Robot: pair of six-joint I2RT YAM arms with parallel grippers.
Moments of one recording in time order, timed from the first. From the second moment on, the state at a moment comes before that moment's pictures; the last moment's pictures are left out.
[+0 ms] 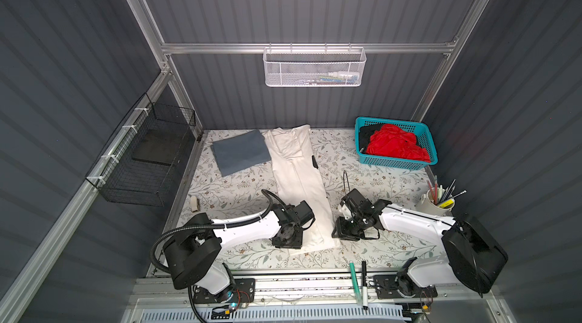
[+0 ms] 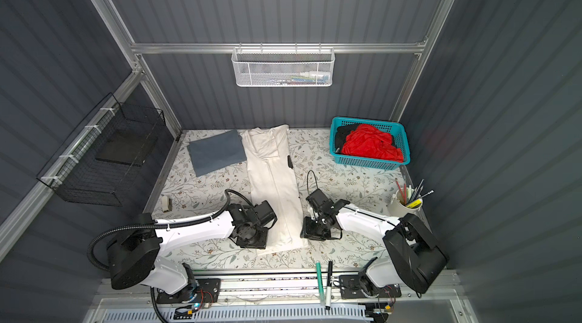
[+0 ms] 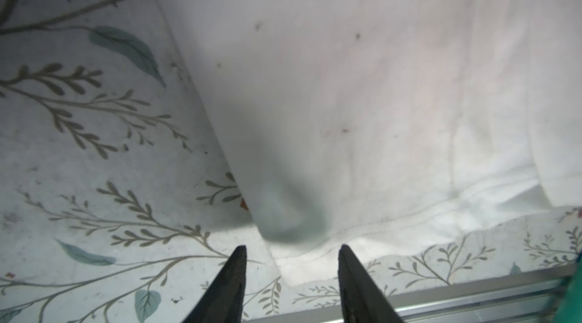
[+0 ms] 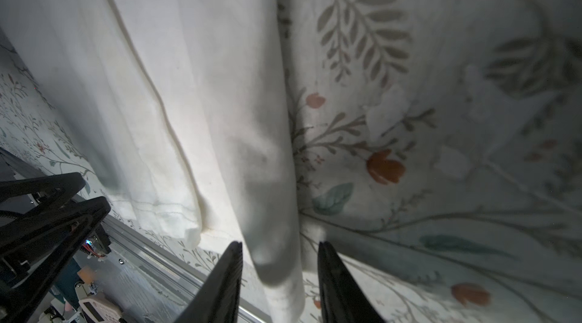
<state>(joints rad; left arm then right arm) -1.04 1.52 0.89 -0.80 0.03 -0.90 0.67 1.41 0.65 -0.52 -0.37 0.71</state>
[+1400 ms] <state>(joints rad) -1.10 1.26 0.64 -0.73 0.02 -1.01 0.68 1.44 0.61 -0.47 -0.42 0.75</state>
